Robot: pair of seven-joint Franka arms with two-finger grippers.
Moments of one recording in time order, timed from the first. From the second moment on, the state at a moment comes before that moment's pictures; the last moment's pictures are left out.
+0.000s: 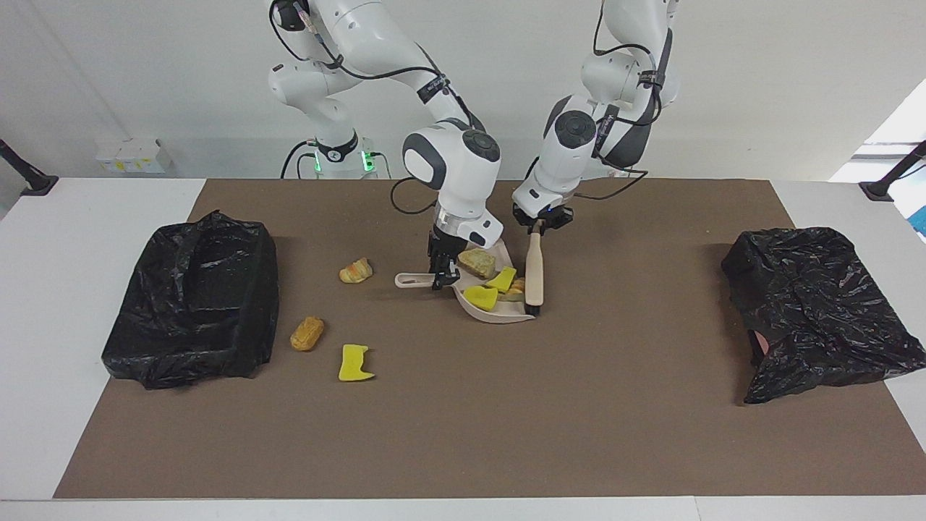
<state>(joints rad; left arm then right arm) -0.60 -0.03 -0.04 -2.28 -0.24 2.15 -0.39 0.53 0.31 0.08 -1.86 -0.40 2.12 -1.01</state>
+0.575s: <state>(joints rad) -0.52 -0.03 -0.01 -2.28 -0.36 2.19 -0.43 0.52 0.31 0.08 -1.86 -0.40 2.12 -1.01</state>
